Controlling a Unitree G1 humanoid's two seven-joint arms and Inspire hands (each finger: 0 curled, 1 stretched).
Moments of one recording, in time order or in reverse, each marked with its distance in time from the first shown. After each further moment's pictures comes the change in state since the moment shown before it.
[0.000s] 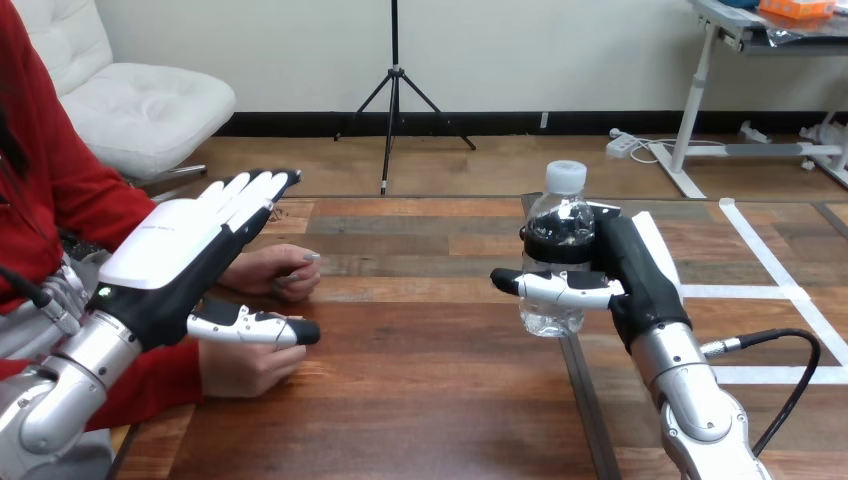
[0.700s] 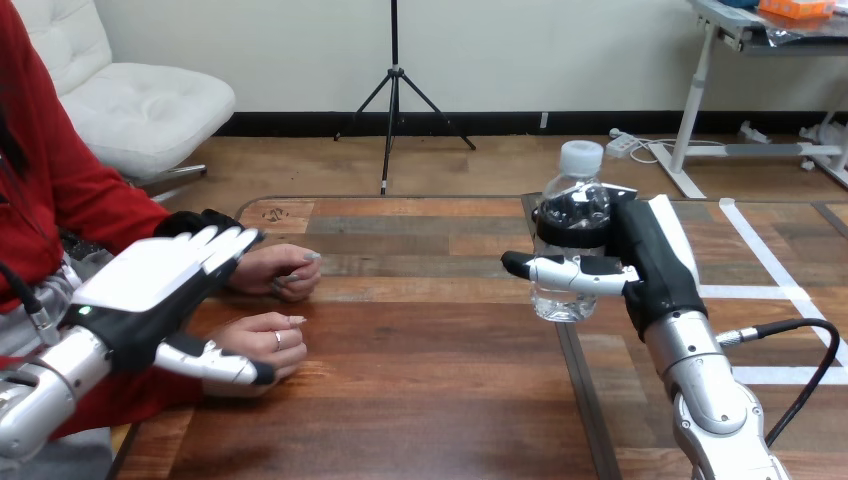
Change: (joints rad) left arm -0.052 0.077 -0.172 0.109 0.012 0.154 -0.093; right arm 0.027 -0.014 -0.012 -0.116 0.013 0.057 0.002
